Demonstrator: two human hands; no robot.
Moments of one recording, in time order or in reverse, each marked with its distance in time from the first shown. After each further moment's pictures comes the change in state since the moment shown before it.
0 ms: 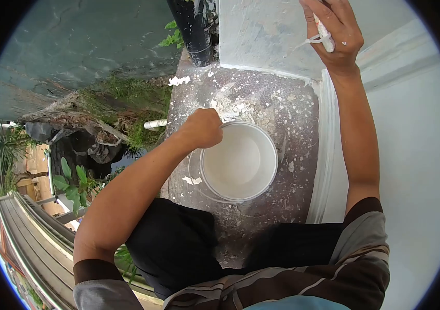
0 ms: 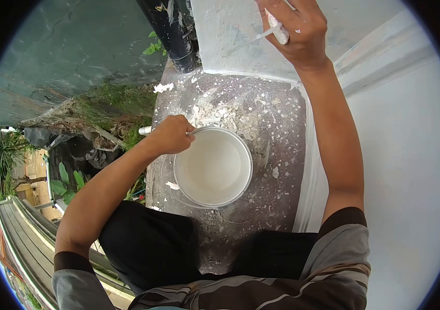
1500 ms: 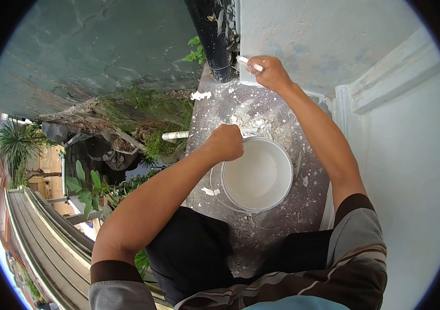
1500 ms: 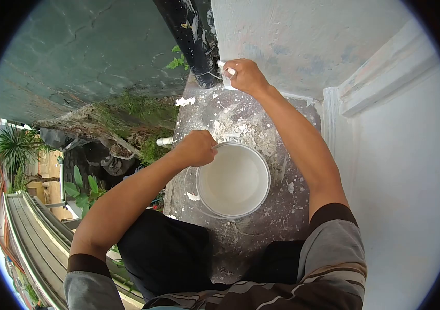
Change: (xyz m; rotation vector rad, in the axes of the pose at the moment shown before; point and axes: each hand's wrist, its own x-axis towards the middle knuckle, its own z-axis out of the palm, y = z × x) left_hand 0.013 -0.010 0.019 0.026 0.022 -0.090; right_hand -0.124 -0.060 0.127 0.503 -0.561 0.744
